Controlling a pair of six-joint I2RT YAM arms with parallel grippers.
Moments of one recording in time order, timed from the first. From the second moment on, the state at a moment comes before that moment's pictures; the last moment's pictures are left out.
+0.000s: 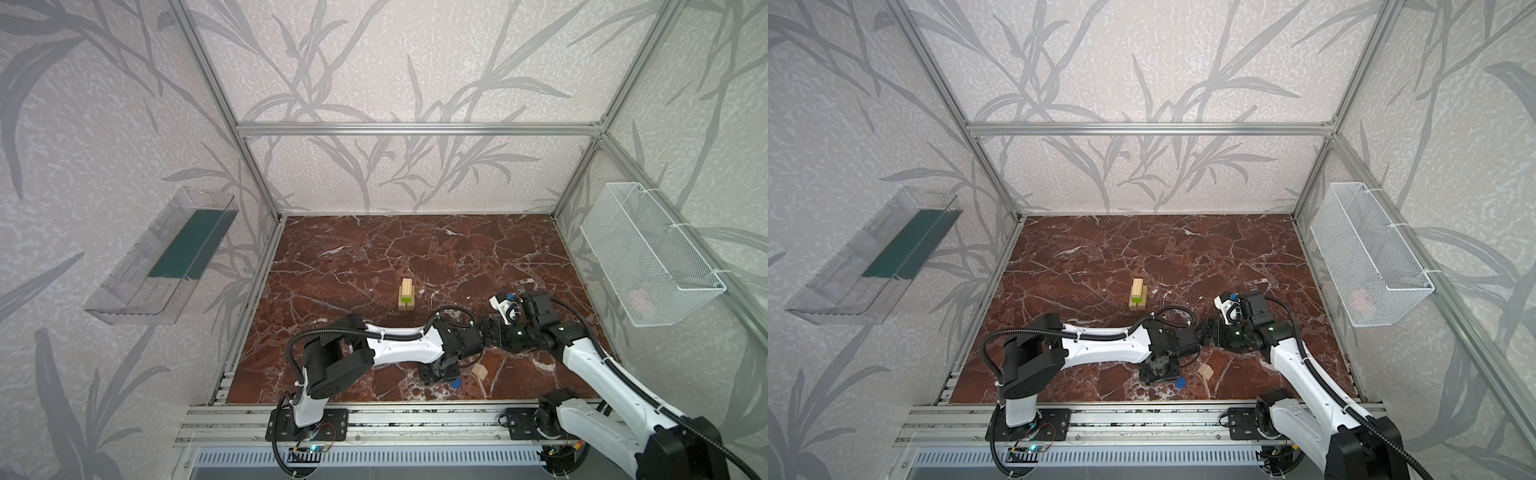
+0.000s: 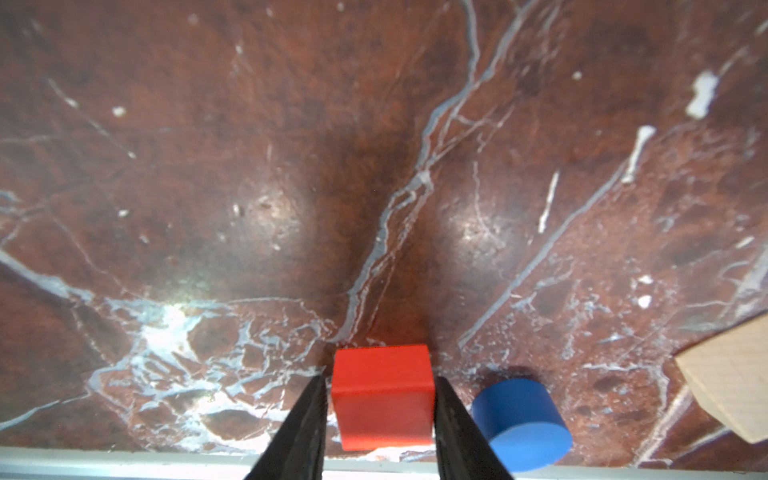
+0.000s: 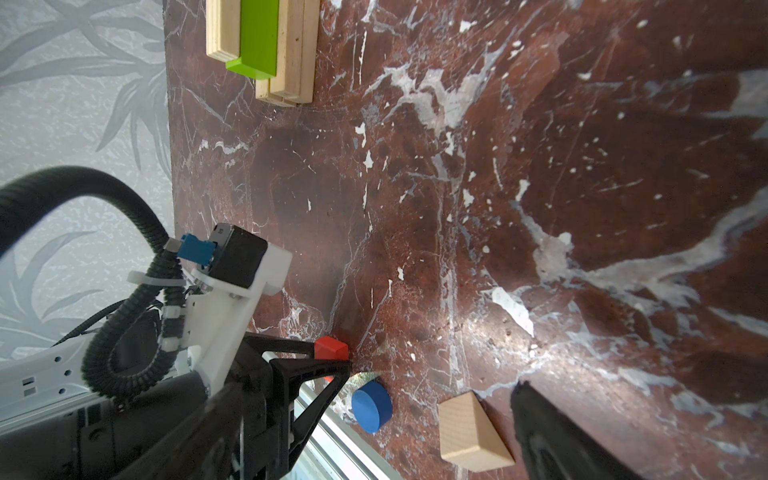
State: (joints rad) left arm -1.23 1.94 1.31 -0.89 0.05 -1.36; right arm 0.25 0.97 0.53 -0.58 -0.64 0.43
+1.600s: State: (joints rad) left arm -0.85 1.64 1.49 -1.14 -0.25 -0.73; right arm 0.35 1.23 0.64 -0.15 -0.70 0.39
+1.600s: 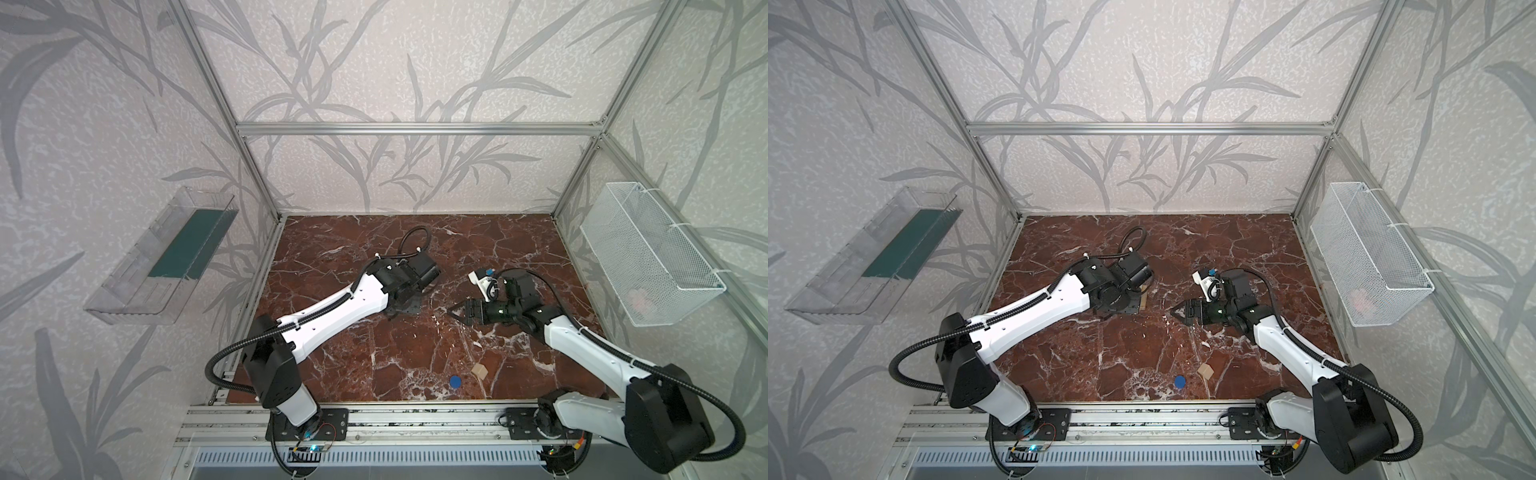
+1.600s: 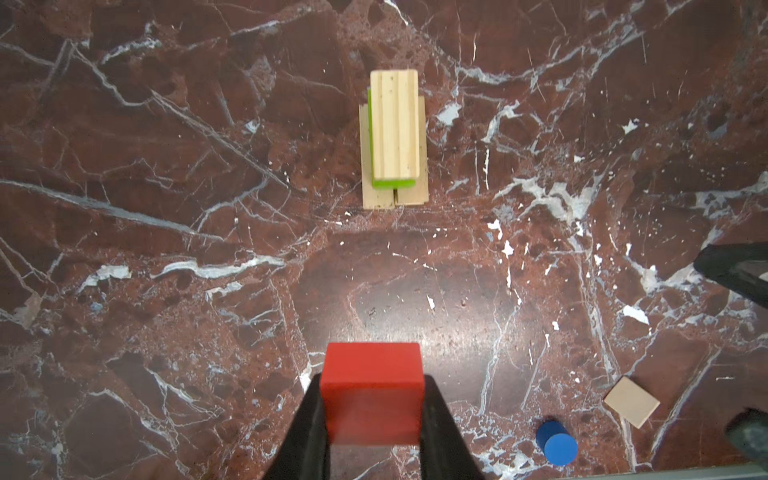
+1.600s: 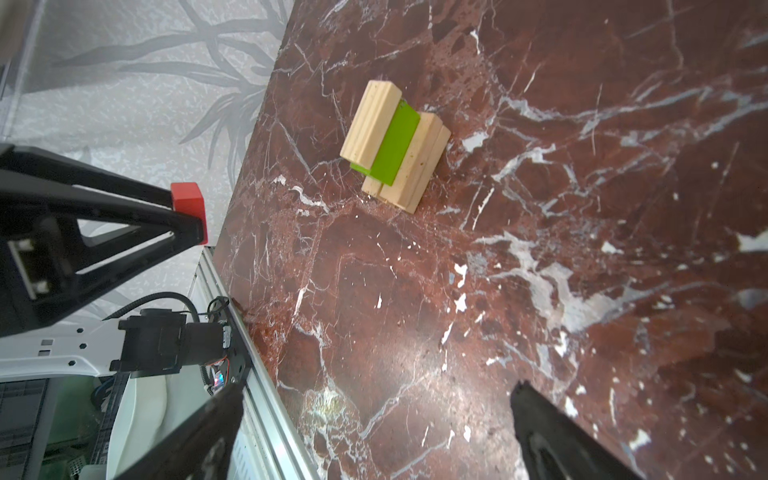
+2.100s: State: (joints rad) left arm -0.73 1.94 1.78 -1.12 -0.17 -0.63; right arm 0.37 1.37 0.62 0.14 -0.68 0.39
